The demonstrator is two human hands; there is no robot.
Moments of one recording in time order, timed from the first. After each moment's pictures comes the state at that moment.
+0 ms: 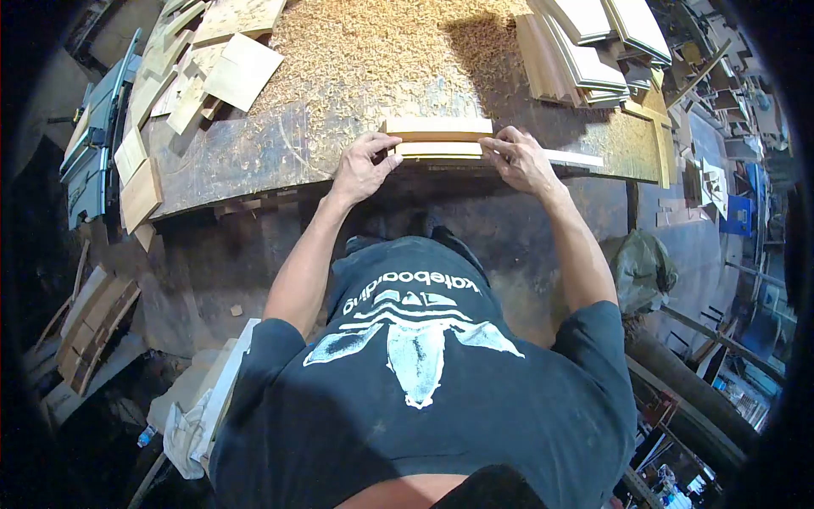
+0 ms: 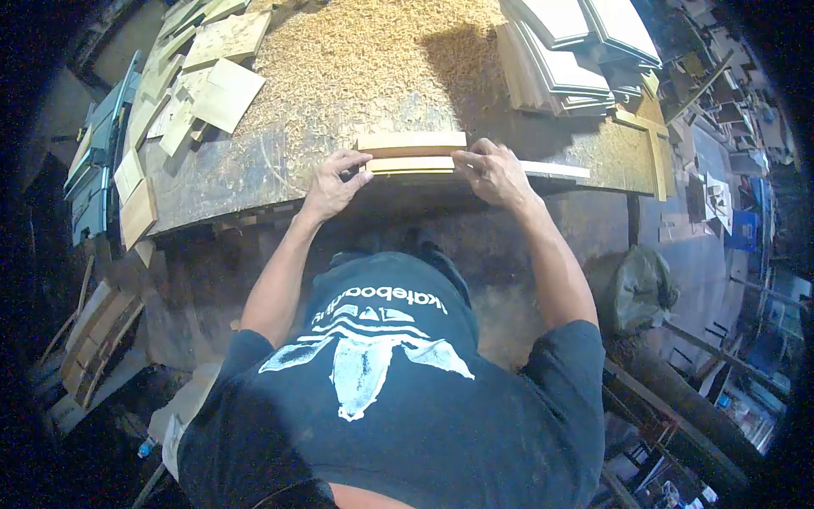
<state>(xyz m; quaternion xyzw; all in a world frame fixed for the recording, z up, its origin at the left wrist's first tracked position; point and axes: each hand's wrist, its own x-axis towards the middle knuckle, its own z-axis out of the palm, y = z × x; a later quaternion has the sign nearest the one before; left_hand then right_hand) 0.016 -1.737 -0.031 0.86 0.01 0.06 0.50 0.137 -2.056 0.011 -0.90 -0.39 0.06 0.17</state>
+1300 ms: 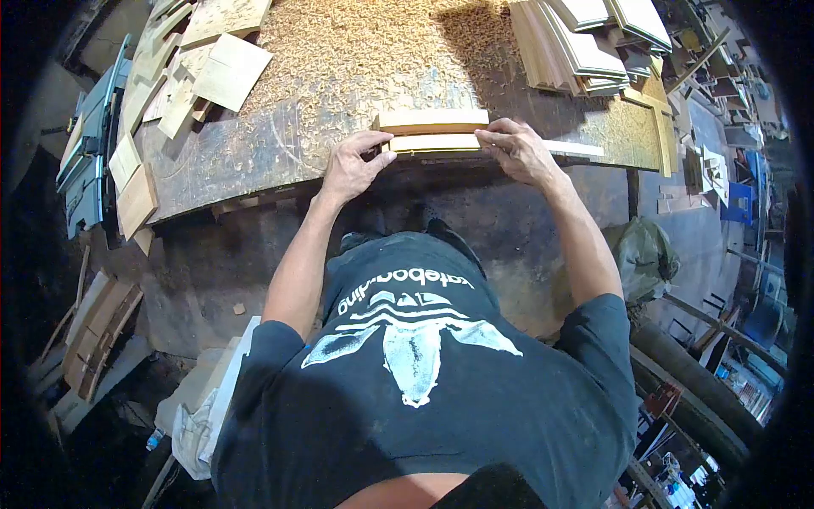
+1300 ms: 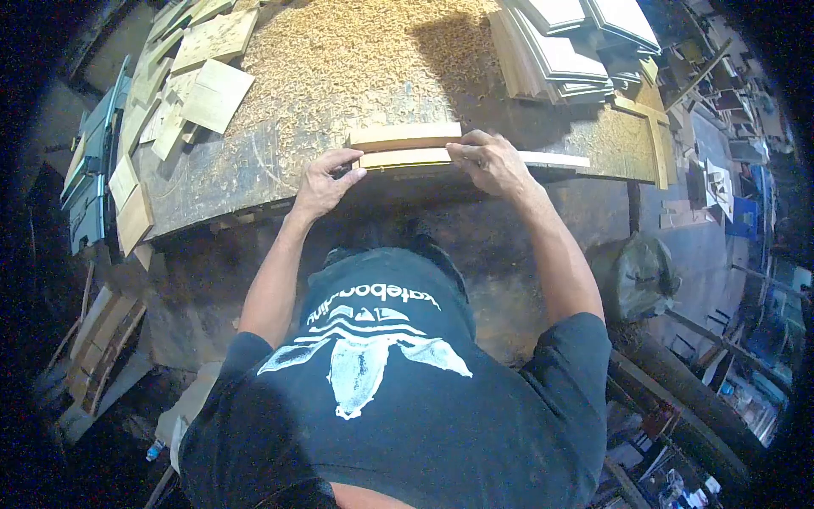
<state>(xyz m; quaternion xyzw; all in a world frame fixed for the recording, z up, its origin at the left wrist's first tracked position) 0.013 -1.736 -0.024 0.84 0.02 0.05 0.53 0.141 -2.059 0.012 -0.88 -0.42 0.05 0.21</state>
